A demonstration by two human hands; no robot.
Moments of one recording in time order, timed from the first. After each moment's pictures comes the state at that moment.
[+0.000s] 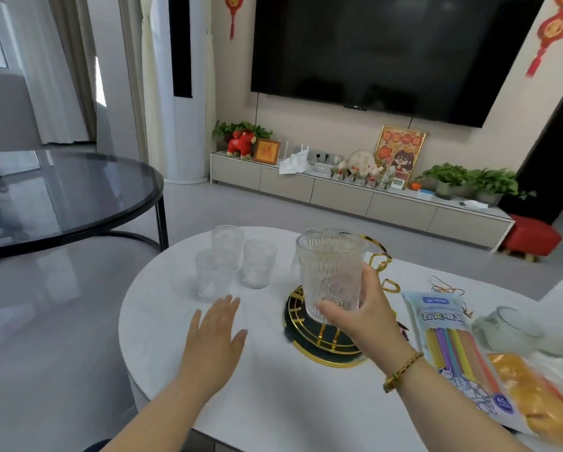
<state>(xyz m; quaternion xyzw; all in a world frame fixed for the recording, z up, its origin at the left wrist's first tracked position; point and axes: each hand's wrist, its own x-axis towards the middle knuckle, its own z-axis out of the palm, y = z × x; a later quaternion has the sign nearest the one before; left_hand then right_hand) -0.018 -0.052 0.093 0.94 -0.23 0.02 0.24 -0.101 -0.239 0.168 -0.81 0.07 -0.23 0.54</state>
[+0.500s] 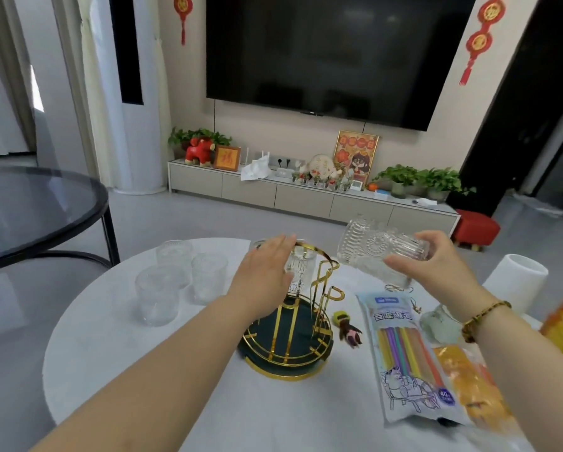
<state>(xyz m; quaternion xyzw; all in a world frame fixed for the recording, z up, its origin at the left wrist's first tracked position) -0.003 -0.191 0.192 0.86 -0.42 0.08 0.28 -0.148 -0.379 0.244 -0.84 0.25 -0.29 0.39</state>
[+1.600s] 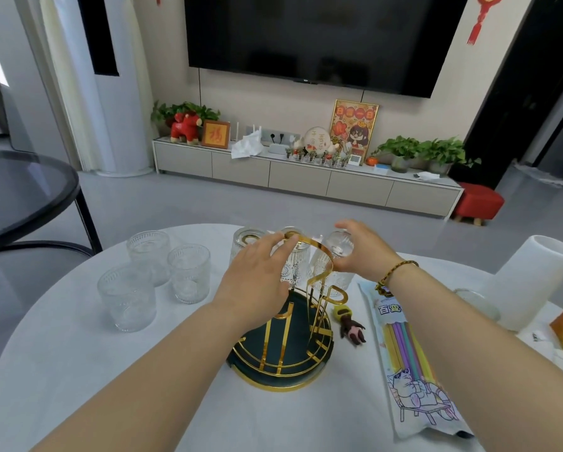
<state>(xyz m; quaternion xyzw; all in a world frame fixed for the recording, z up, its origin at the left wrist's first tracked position) 0.019 -0.220 0.170 0.87 -0.42 0.07 0.23 -0.034 -0.401 0.201 -0.95 0.18 -0.10 0.22</state>
